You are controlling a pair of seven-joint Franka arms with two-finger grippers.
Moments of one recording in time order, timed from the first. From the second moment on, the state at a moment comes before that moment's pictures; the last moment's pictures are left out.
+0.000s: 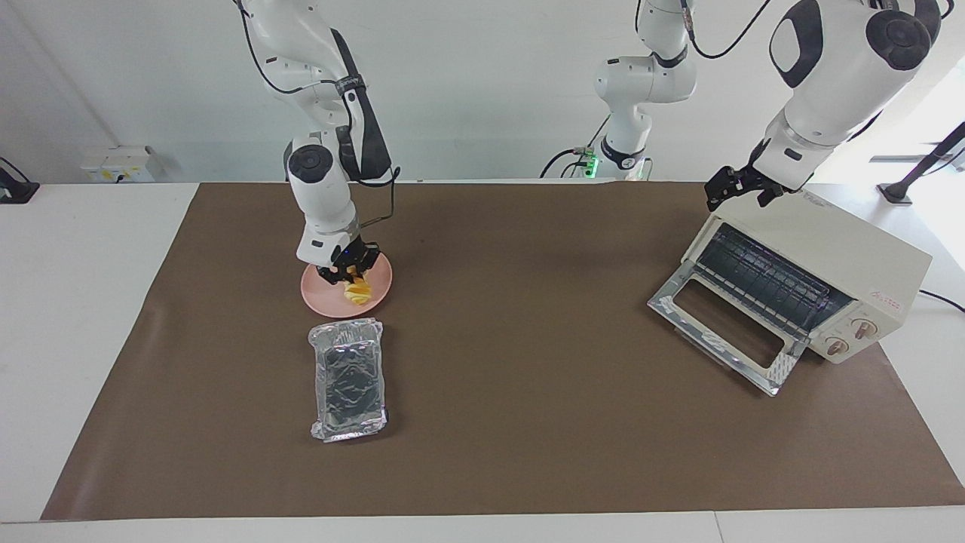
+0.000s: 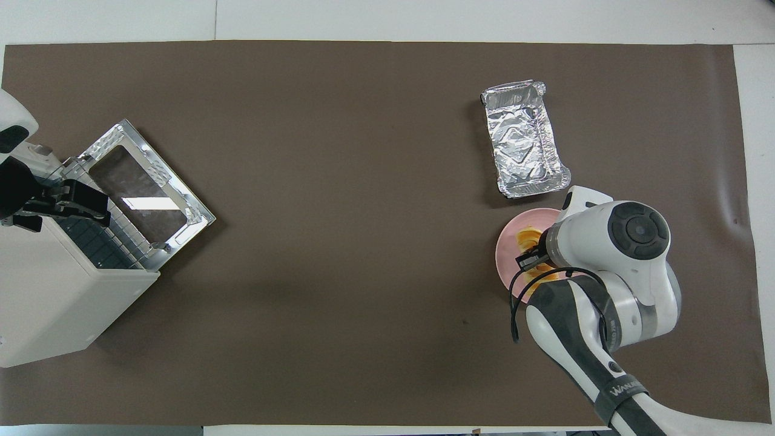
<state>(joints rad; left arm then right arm) -0.10 0.00 0.04 -1.64 0.01 1.45 -0.07 0.05 0.01 0.18 -2.32 0.01 2.27 -0.21</state>
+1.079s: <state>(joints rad) -0.10 0.00 0.04 -1.64 0.01 1.45 -0.07 0.02 0.64 0.17 -1.31 0.00 1.95 -0.21</state>
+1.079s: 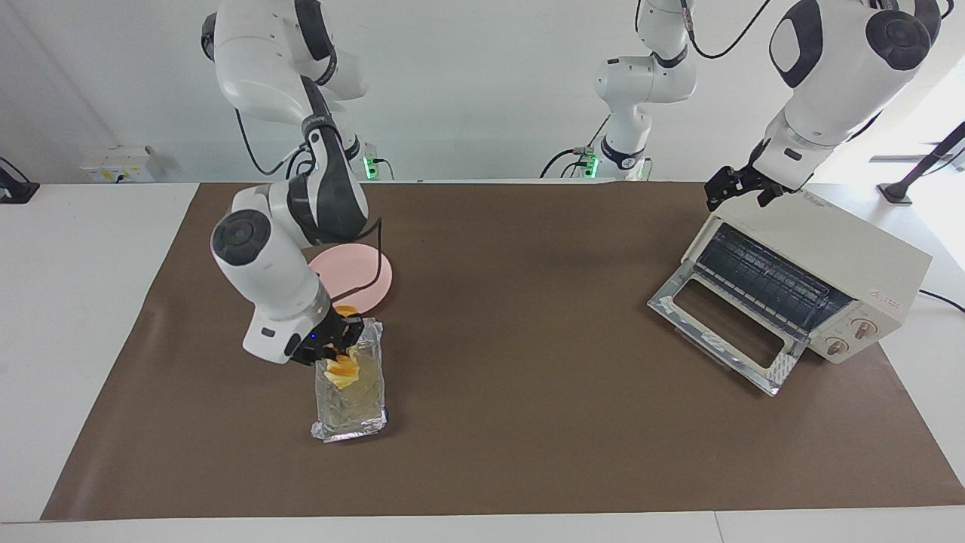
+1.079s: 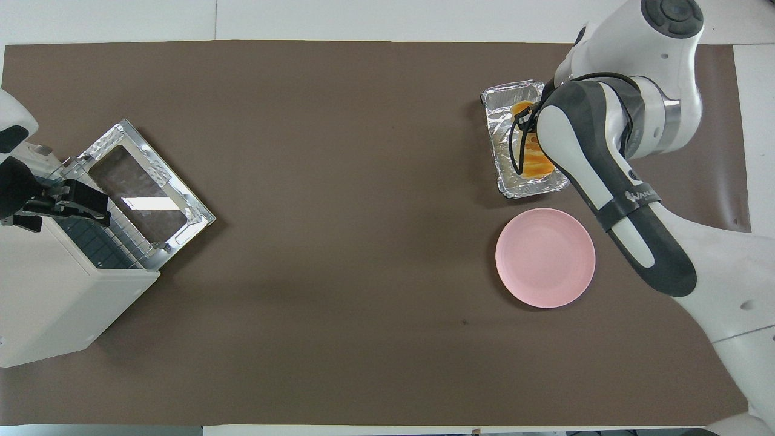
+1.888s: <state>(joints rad) -0.10 0.00 0.03 -1.64 0.01 1.45 -0.07 0.03 0.67 0.17 -1.38 -0.04 2.07 -0.20</state>
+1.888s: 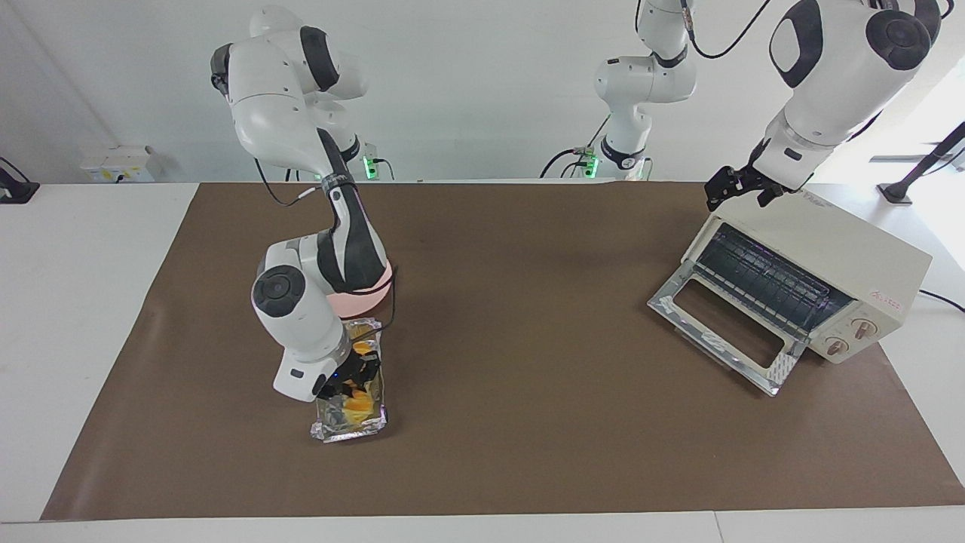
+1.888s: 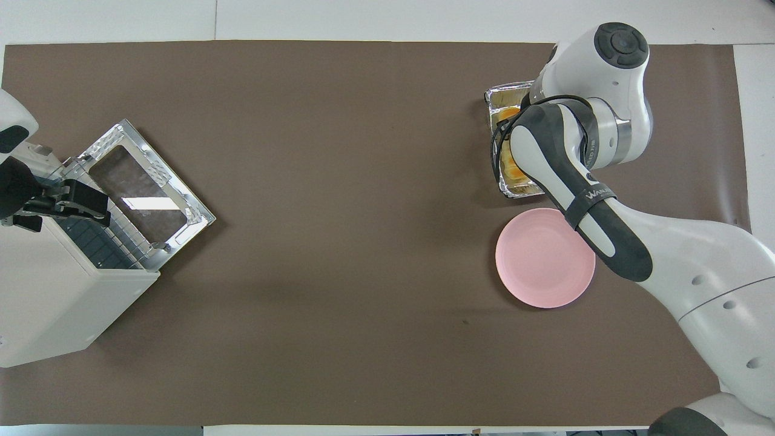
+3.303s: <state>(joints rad) -0.10 0.00 0.04 -1.64 0.01 1.45 -0.07 -0.04 0.62 0.14 -1.52 -0.14 2.18 -0.21</state>
